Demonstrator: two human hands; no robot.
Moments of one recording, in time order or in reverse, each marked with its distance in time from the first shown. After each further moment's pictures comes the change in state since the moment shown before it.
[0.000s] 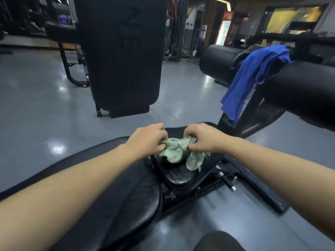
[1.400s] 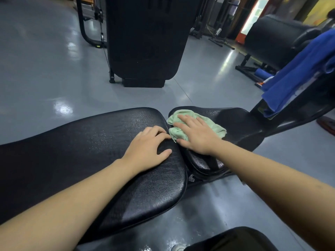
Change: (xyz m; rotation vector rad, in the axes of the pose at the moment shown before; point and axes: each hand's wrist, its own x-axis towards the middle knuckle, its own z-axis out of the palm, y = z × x) left_hand -0.111 -0.042 0.094 -0.272 0.116 -0.242; right_hand 0.071 -0.039 0.127 -0.310 -0.035 -0.143
